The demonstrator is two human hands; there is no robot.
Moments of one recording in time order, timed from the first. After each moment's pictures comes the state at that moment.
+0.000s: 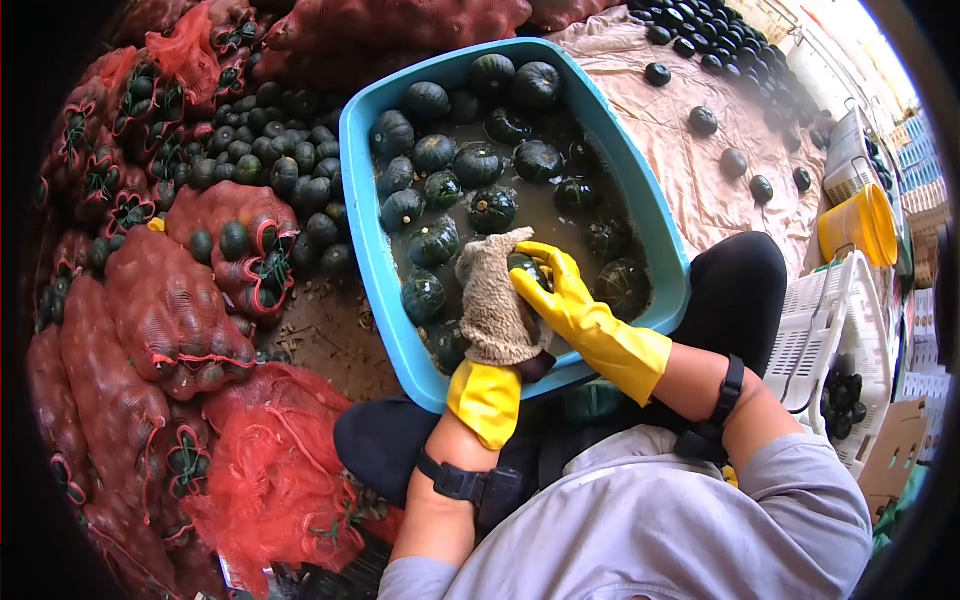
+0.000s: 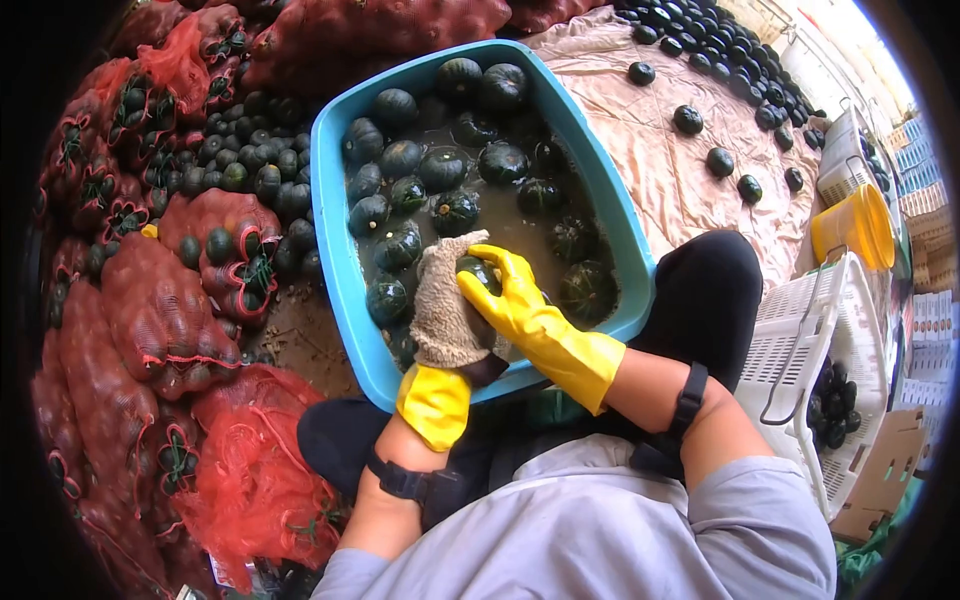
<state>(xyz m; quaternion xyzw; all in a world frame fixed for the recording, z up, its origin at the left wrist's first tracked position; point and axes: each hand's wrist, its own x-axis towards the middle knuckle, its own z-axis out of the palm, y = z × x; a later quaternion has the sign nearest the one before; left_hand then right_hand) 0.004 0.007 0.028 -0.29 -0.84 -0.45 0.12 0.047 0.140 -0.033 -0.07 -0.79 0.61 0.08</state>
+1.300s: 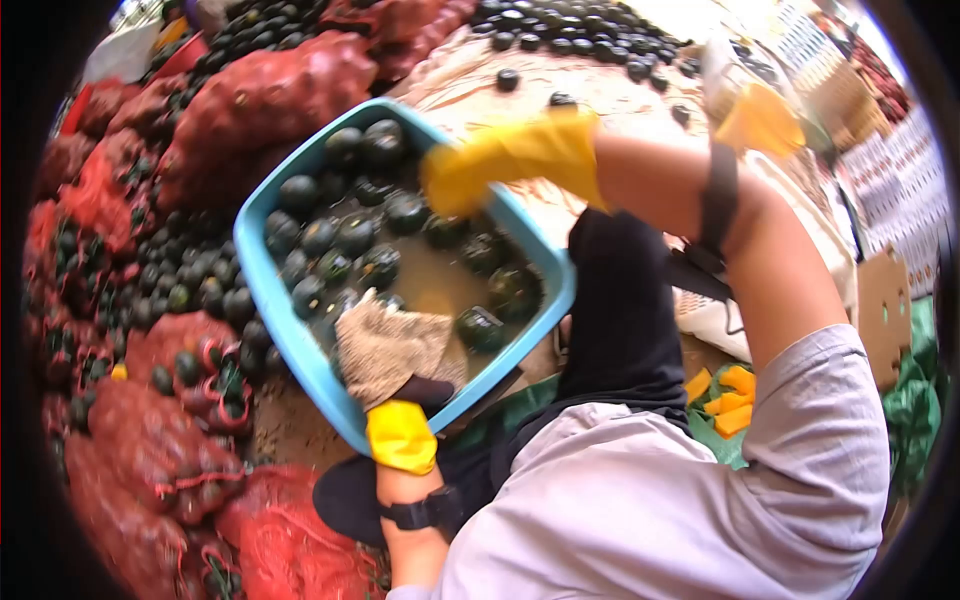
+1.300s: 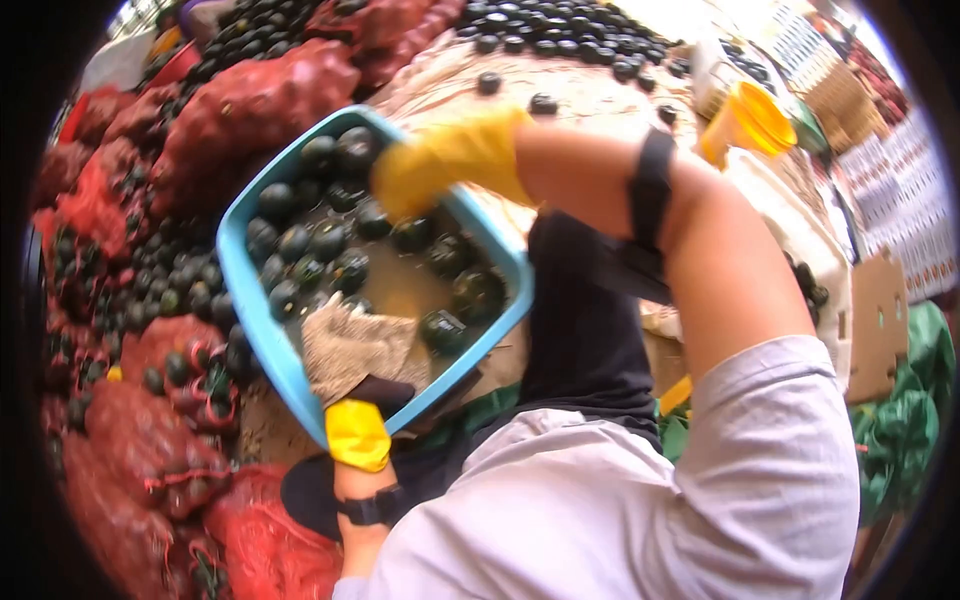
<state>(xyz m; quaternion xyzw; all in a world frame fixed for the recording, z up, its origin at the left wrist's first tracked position) -0.042 -0.001 -0.015 0.06 -0.52 -0.83 -0.19 -0.017 0.308 0.160 -0.03 -0.93 0.37 -0.04</state>
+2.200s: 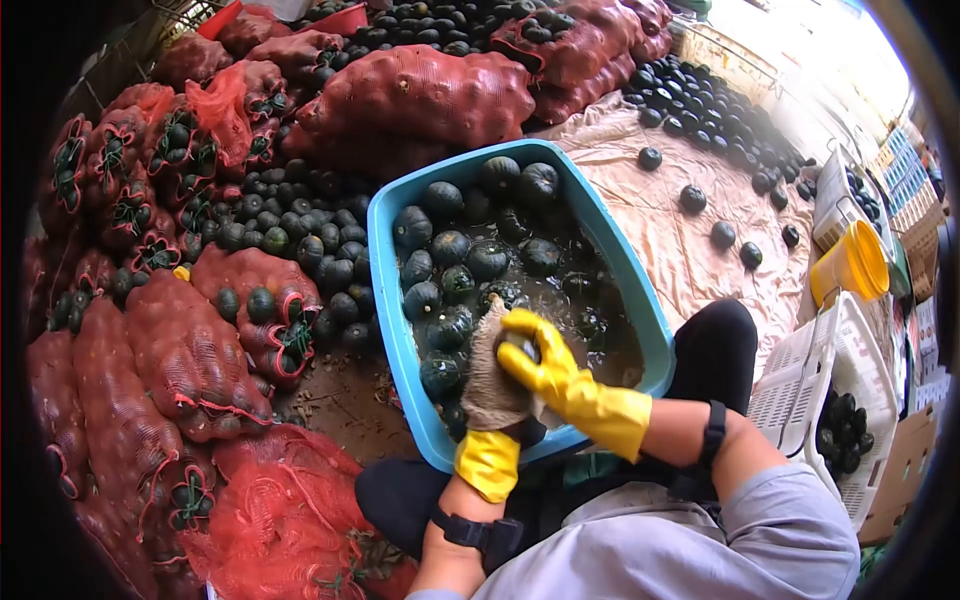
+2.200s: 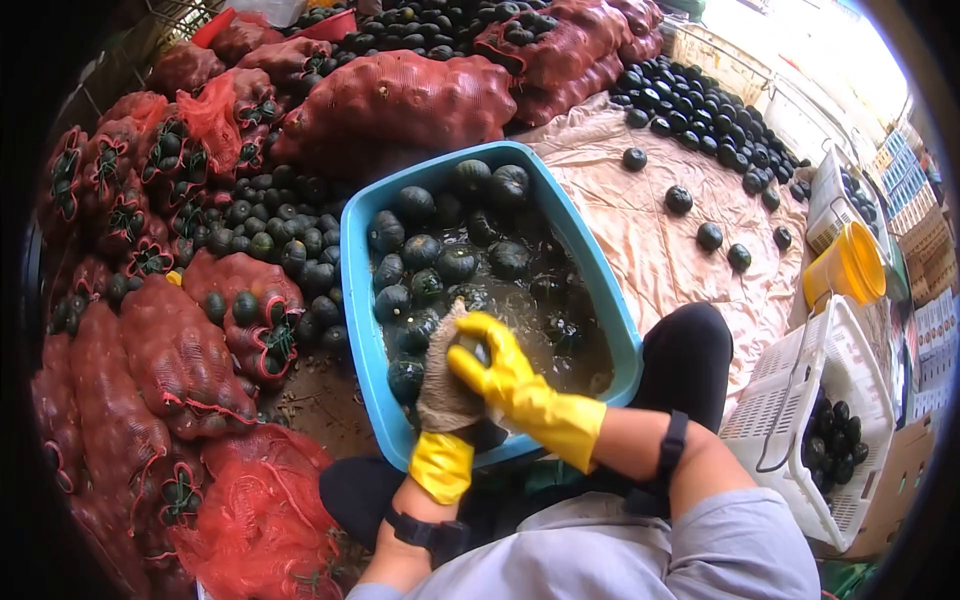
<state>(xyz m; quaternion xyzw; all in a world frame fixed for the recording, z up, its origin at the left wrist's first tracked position) -0.004 0.025 0.011 -0.35 -0.92 -0.14 0.14 0.031 0.117 0.015 -0.04 -0.73 0.67 0.15</state>
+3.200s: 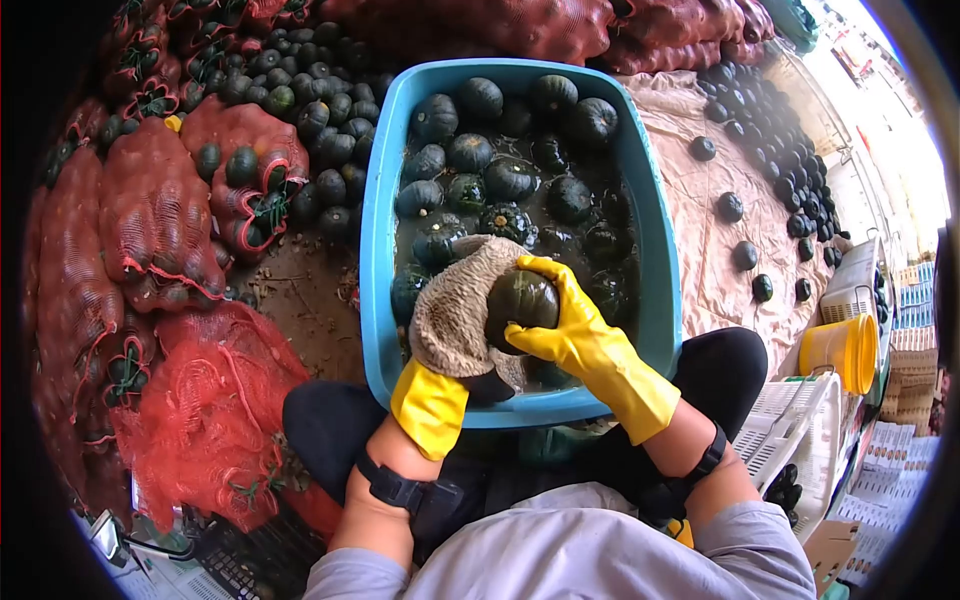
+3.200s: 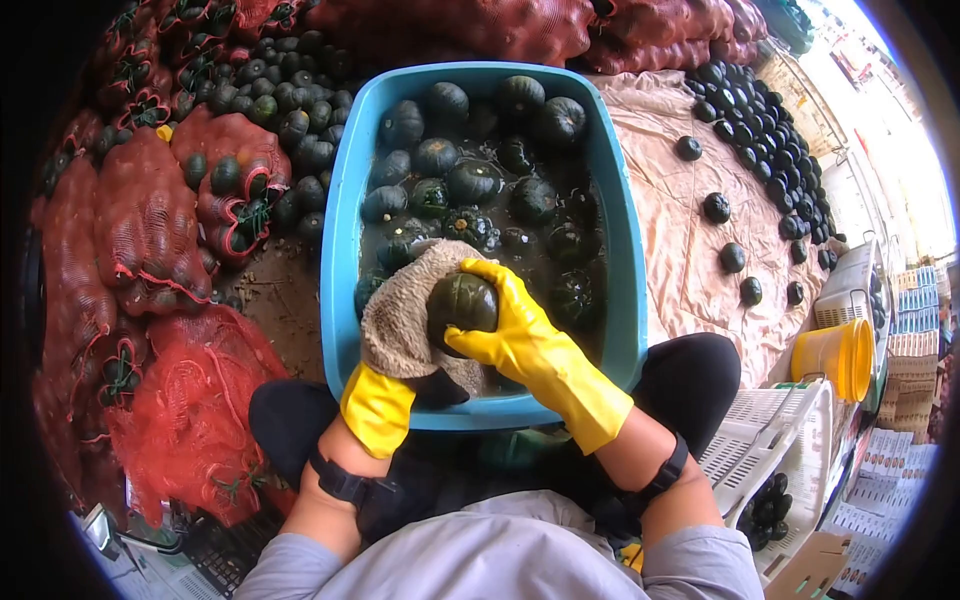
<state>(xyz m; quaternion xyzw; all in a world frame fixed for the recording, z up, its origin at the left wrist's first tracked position) -0.017 -0.026 0.061 -0.29 -0.82 -0.50 0.03 0.028 0.163 0.060 -0.05 -0.70 0.70 -0.16</state>
